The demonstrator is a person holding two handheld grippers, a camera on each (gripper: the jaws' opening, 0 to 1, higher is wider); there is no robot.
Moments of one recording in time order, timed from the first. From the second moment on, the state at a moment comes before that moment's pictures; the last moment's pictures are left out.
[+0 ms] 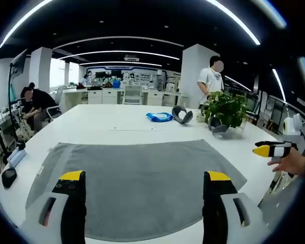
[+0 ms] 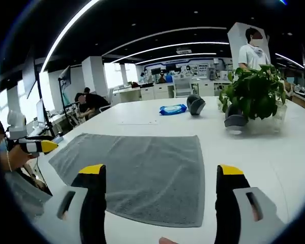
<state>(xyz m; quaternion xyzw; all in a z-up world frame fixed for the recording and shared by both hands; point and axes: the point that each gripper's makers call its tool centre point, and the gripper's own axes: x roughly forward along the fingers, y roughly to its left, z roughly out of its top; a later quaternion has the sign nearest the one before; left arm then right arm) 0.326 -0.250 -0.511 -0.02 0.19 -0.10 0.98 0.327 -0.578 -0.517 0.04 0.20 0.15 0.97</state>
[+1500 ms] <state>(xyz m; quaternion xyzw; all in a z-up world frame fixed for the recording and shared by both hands) 0.293 -0.241 -0.507 0.01 0.18 -0.11 0.98 0.284 -0.561 -0.538 0.03 0.24 0.15 0.96</state>
